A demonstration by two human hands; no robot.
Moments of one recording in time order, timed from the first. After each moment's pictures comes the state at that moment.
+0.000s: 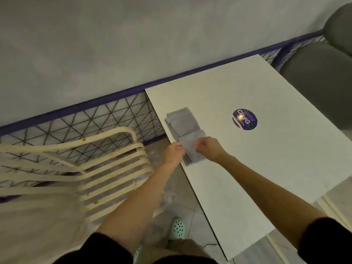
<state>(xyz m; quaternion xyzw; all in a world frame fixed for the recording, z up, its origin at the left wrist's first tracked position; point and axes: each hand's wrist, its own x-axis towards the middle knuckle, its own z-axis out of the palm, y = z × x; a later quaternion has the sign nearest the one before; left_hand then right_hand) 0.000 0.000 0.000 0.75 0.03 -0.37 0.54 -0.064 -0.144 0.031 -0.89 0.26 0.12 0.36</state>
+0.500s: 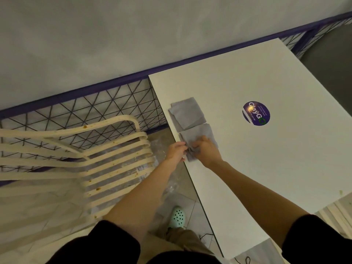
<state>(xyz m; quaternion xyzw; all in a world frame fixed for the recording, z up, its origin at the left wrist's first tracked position) 0.002 -0.007 -0.033 0.70 0.14 -0.42 0.56 -0.059 -0.128 -0.033 -0.93 0.22 0.13 0.27</state>
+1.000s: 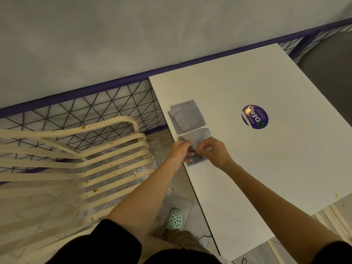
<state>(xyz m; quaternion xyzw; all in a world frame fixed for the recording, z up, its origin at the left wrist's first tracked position) 0.006 -0.019 -0.019 0.66 0.16 -0.43 0.59 -0.072 -0.149 0.003 -0.87 0.23 0.07 0.43</state>
